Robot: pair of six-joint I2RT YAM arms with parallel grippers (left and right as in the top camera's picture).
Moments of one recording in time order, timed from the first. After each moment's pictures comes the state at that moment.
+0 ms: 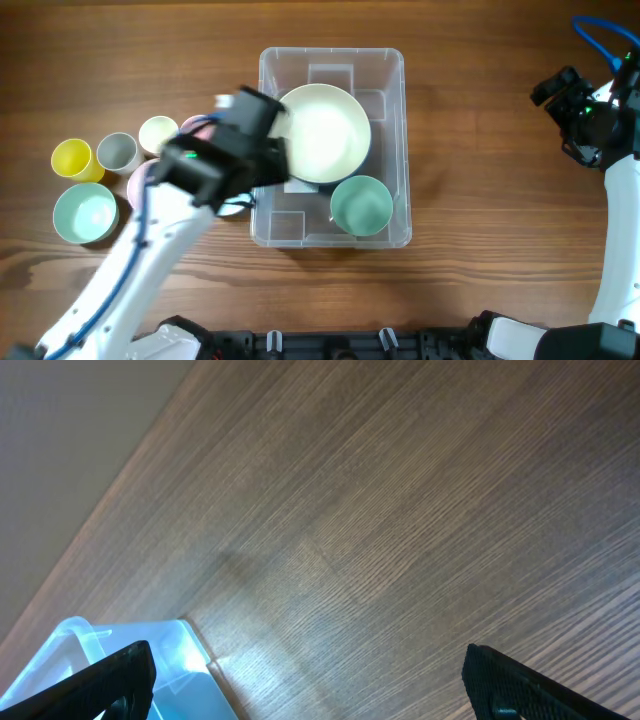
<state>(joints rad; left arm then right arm) -0.45 1.36 1.33 -1.12 -0.10 -0.62 -0.33 1.43 1.38 -0.90 -0.11 0.54</state>
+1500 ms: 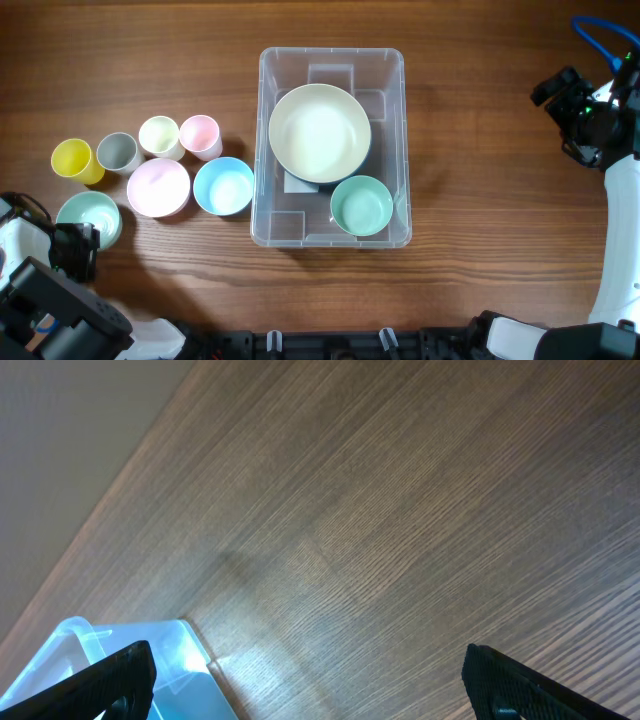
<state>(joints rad) 0.87 1.61 0.88 -0.76 -0.02 -0.71 -0.33 1.43 1.38 -0.90 -0.11 0.54</state>
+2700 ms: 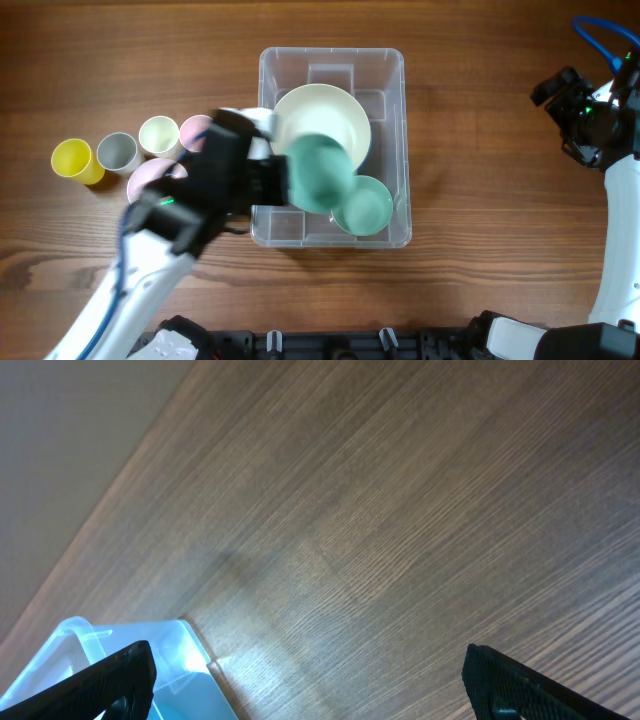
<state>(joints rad) -0.54 1.21 1.14 -0.86 0.13 -0.48 -0.33 1.43 1.38 -0.90 -0.11 0.54</state>
